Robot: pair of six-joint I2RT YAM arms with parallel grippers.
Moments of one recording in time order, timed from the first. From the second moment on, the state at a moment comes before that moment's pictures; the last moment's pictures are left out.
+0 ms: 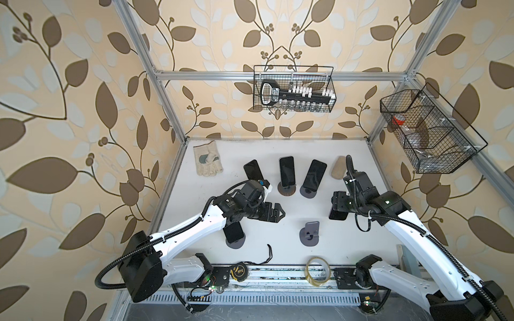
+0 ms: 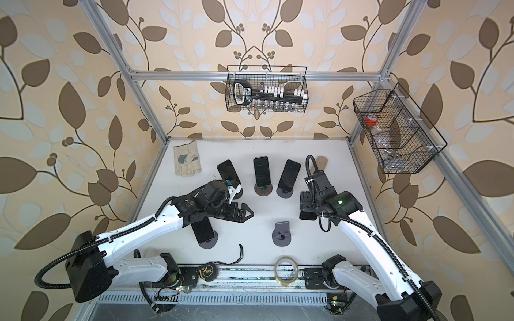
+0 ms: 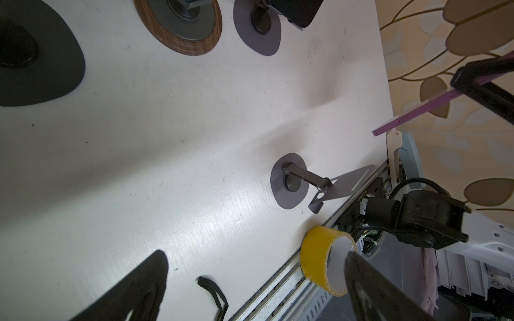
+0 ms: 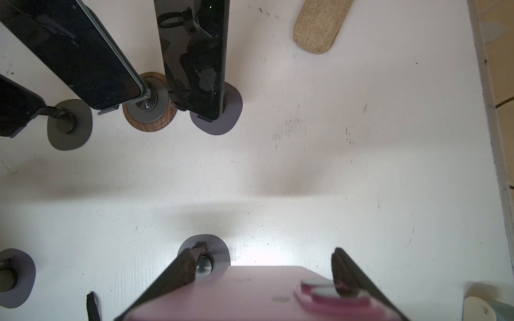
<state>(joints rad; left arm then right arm) -0.76 1.22 0.87 -0.50 0.31 -0.63 0.41 1.01 1.02 -1.04 0.23 0.49</state>
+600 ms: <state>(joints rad) -0.76 1.19 1.13 -0.86 -0.05 -0.48 0.57 1.23 1.17 -0.97 0.14 0.41</state>
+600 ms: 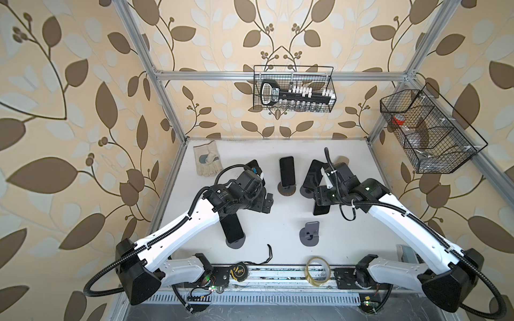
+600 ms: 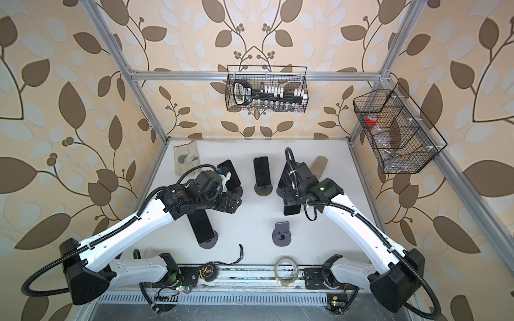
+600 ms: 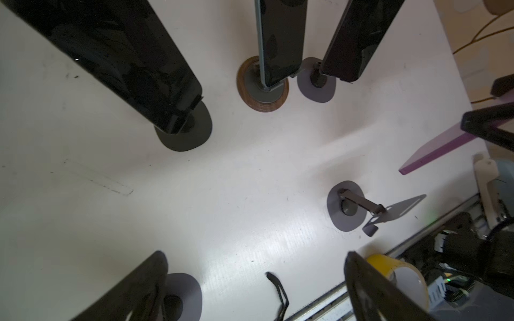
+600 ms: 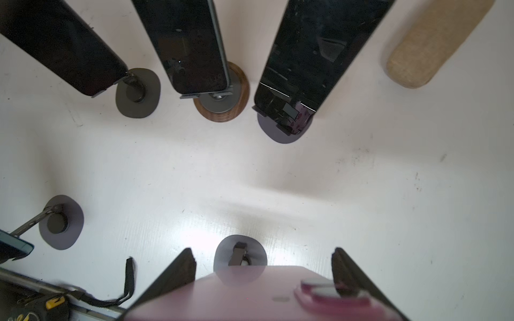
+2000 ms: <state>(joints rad) -0.35 1.01 1.04 -0.89 0.02 -0.42 1.02 1.74 1.28 -0.85 0.01 0.59</state>
